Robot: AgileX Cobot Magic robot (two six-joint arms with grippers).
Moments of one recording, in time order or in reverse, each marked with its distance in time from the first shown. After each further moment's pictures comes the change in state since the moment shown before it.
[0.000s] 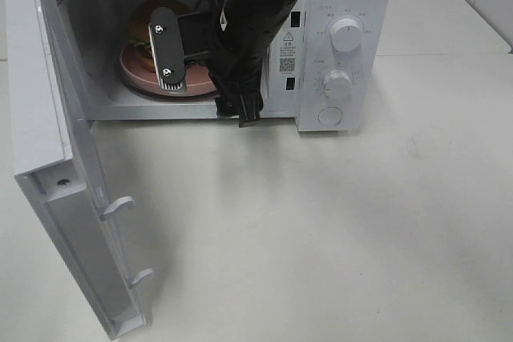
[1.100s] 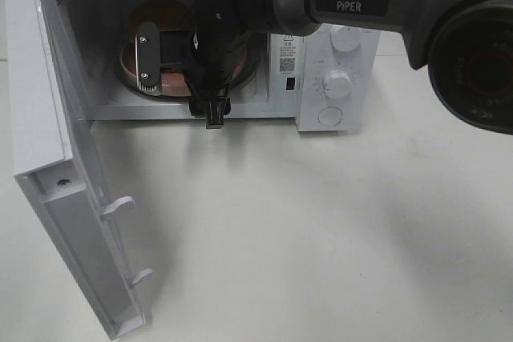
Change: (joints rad) left arm 0.000 0.000 0.000 0.006 0.000 0.000; right arm -0.019 0.306 -0.353 0.005 0.028 0.088
